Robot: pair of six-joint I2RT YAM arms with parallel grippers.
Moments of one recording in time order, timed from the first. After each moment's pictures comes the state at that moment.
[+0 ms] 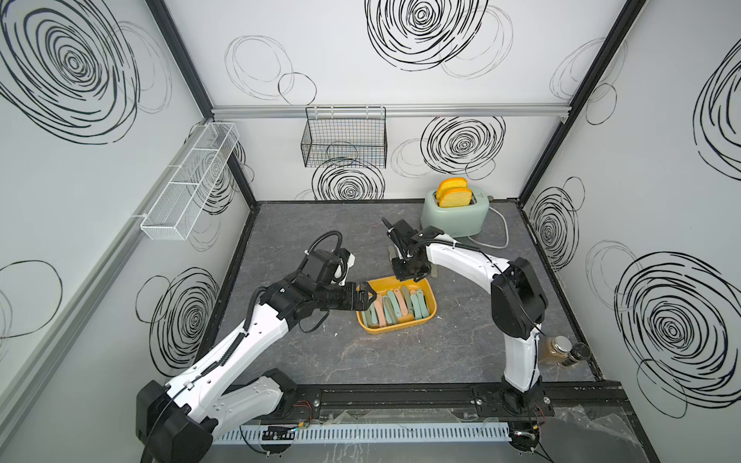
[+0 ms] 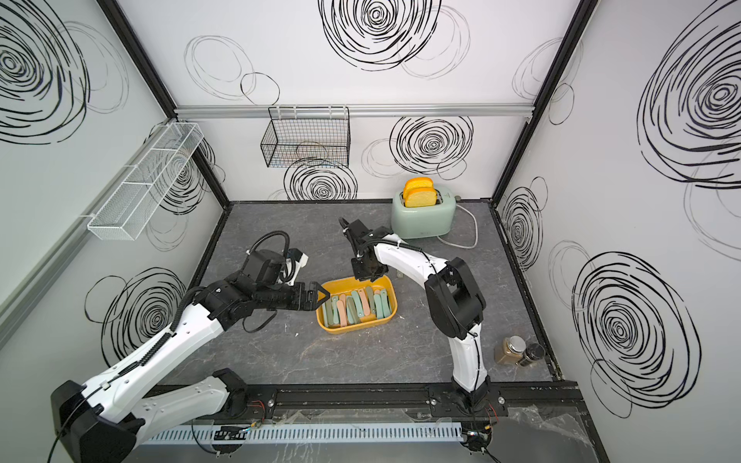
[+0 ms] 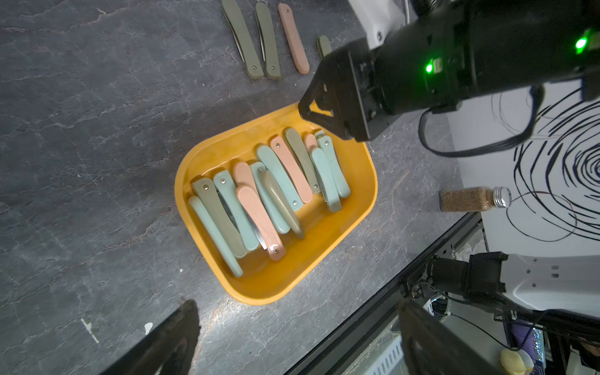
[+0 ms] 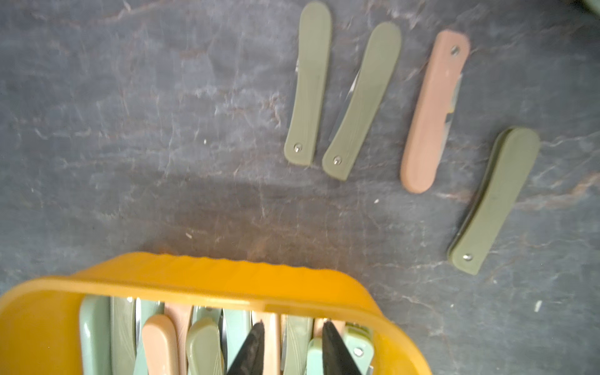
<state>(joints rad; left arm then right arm) -0.55 1.04 0.91 -0.72 0.30 -0.53 0.73 1.97 1.57 -0.93 0.05 0.46</state>
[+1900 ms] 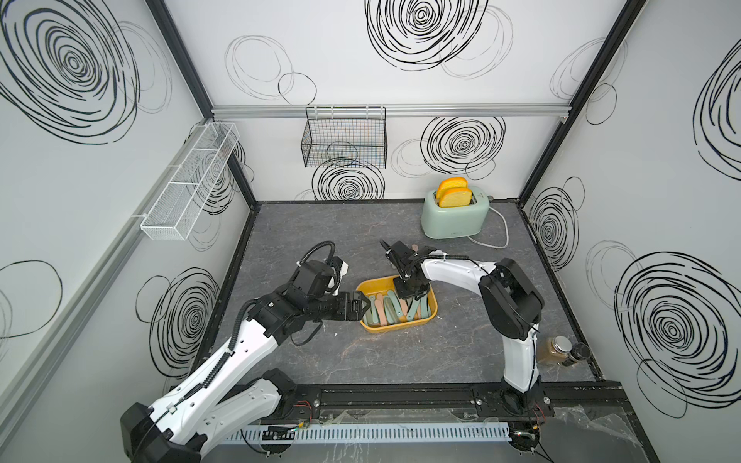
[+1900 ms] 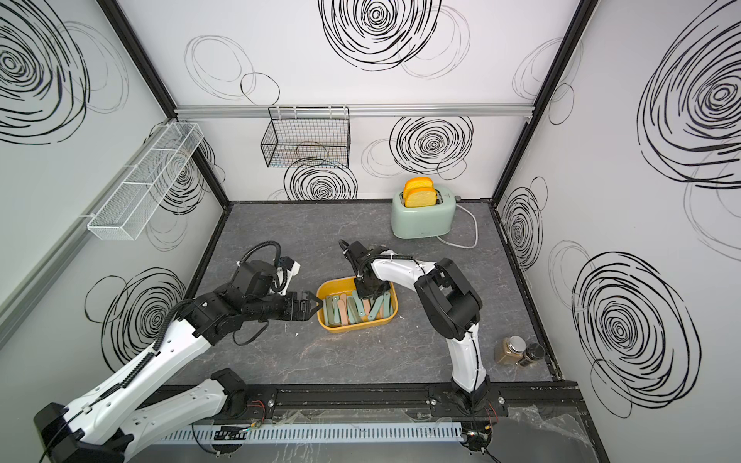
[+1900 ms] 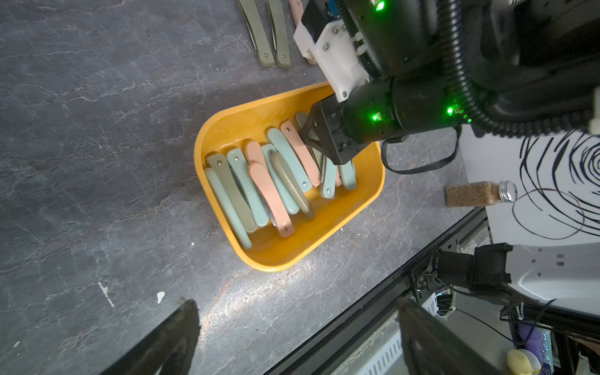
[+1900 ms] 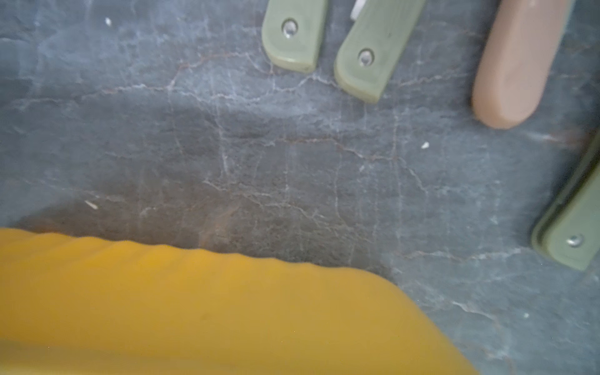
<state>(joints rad) -0.58 0.94 0.87 -0.77 0.26 -0.57 0.75 2.00 1.42 -0.81 0.08 0.46</state>
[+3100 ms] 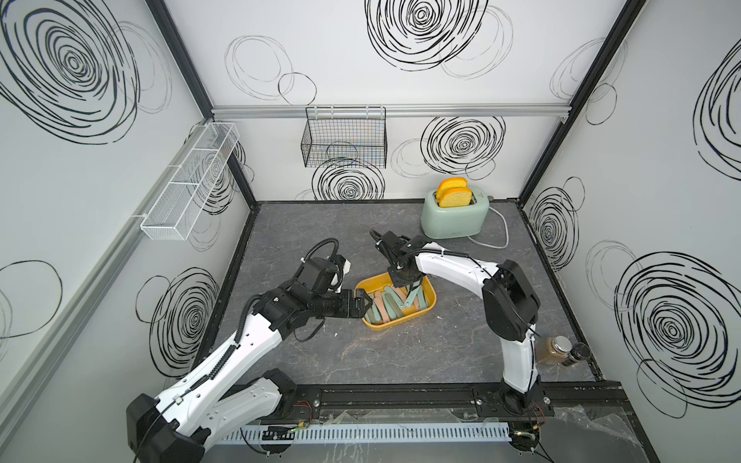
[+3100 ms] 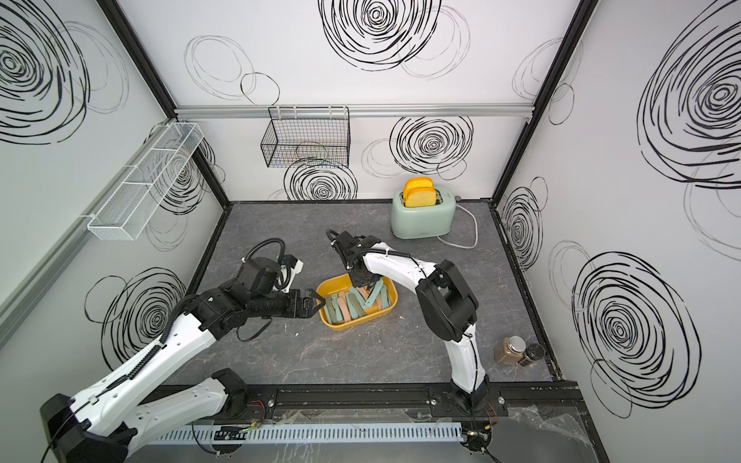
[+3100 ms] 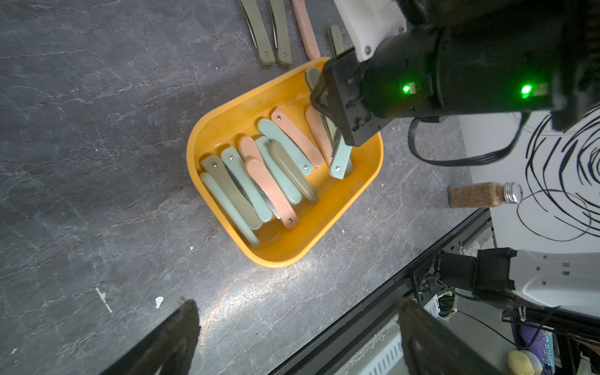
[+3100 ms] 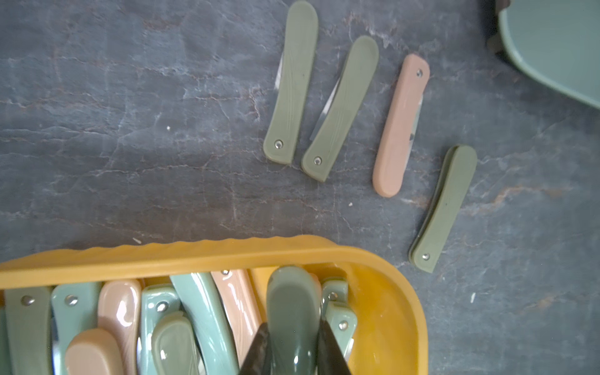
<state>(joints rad) -0.58 0.98 0.89 -0.77 0.26 -0.55 0.82 2.04 1.63 -0.95 0.32 0.41</state>
